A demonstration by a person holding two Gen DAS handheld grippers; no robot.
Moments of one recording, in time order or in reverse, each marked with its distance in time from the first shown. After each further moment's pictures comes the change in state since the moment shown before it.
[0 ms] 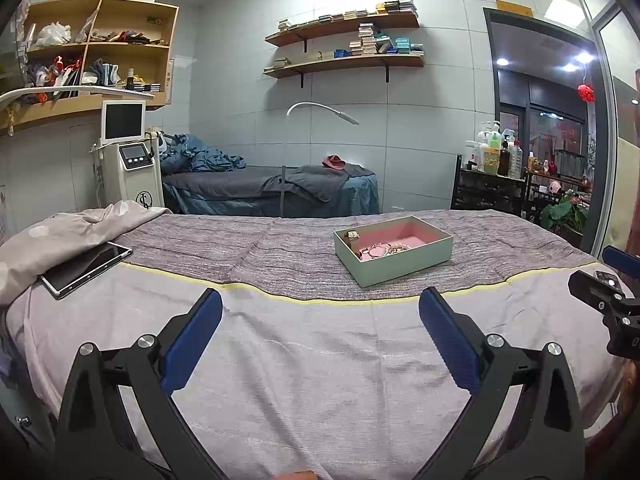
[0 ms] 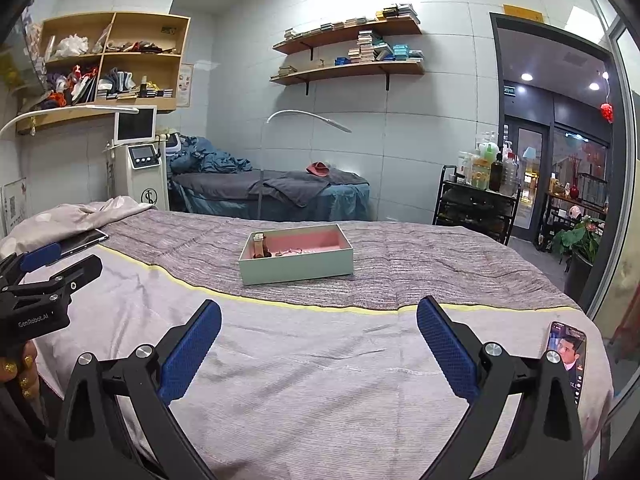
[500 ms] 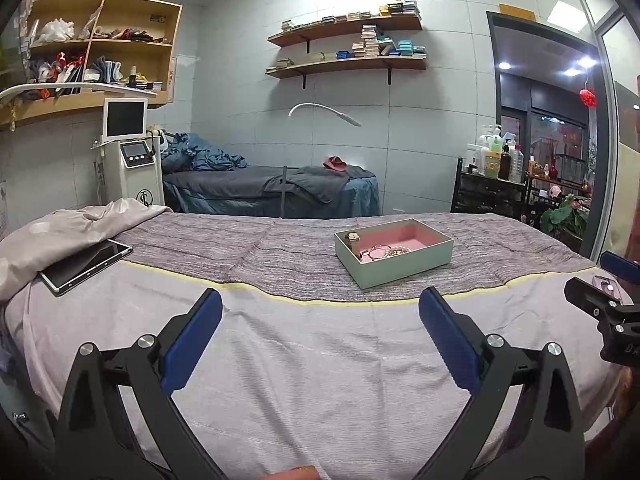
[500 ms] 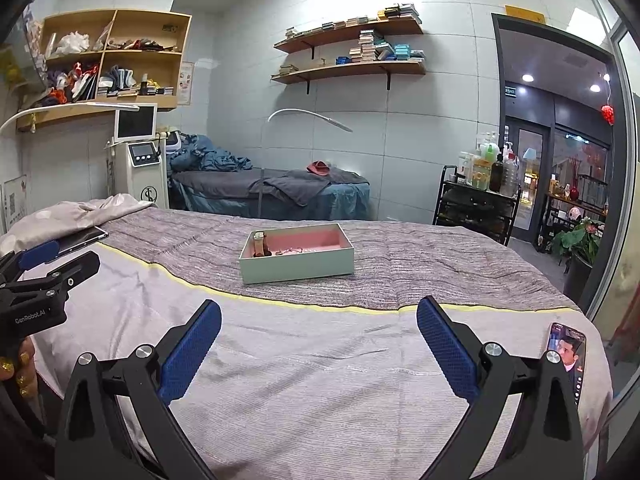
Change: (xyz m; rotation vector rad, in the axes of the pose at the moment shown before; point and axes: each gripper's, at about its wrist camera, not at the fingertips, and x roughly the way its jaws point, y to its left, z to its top) left arm -0.002 0.003 0.001 -0.015 -0.002 -0.002; right arm 0.000 0.003 0.001 -0.006 0.003 -0.003
